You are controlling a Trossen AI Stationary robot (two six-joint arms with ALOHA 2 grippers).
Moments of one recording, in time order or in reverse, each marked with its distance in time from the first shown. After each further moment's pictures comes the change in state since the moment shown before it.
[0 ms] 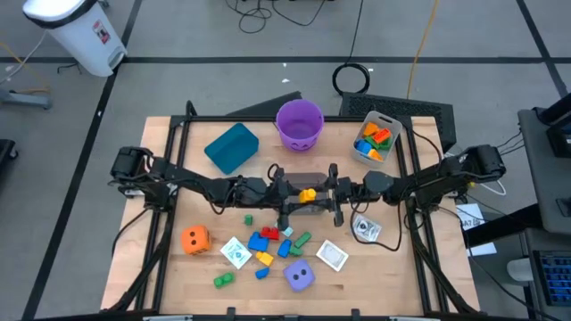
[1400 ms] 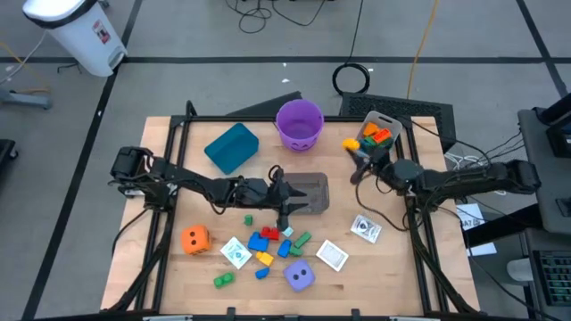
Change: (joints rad) left arm 0.000 0.000 -0.001 -0.039 0.001 -0.002; right arm -0.176 -0.598 -0.206 -0.503 0.709 -0.071
